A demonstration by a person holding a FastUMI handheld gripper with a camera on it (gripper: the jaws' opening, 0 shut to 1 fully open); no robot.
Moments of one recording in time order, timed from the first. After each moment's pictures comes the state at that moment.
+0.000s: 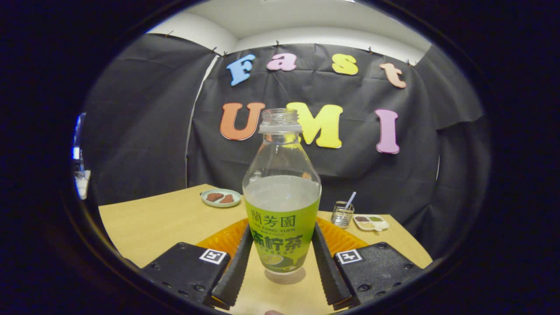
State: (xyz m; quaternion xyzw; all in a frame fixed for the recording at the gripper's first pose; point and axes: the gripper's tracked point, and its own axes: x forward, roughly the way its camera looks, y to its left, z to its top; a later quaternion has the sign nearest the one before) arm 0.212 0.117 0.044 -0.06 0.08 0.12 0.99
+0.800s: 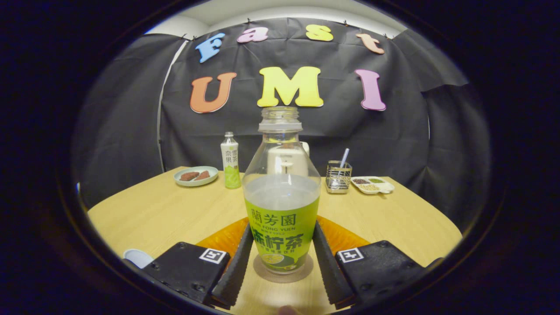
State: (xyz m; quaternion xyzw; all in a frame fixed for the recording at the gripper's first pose) arm 0.275 0.101 -0.050 -0.05 0.16 0.05 0.98
